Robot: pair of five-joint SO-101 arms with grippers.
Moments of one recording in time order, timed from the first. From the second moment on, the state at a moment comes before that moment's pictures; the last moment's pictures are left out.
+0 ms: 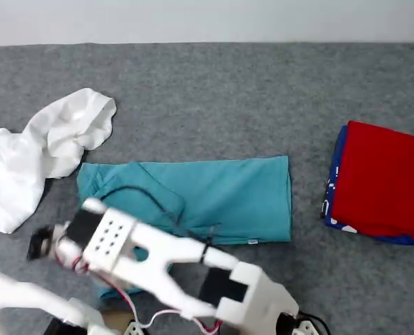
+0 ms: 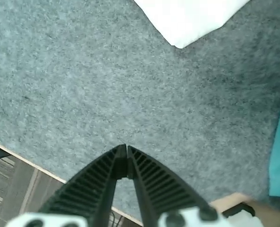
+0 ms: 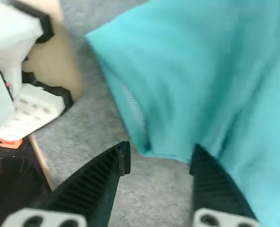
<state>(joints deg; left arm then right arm) -69.2 -29.4 20.1 95.0 -33.5 -72.7 28.3 -24.5 100.6 19.6</state>
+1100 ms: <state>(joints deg) -69.3 -29.4 20.1 96.2 -37.6 -73.5 43.6 -26.5 91.3 19.4</state>
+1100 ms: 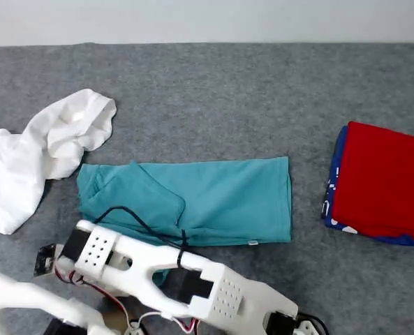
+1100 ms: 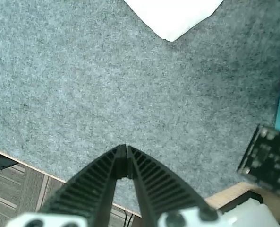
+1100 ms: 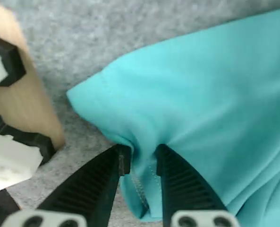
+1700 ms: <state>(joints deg) -69.3 -29.4 20.1 96.2 -37.6 -64.1 37.4 -28.0 91.2 23.3</state>
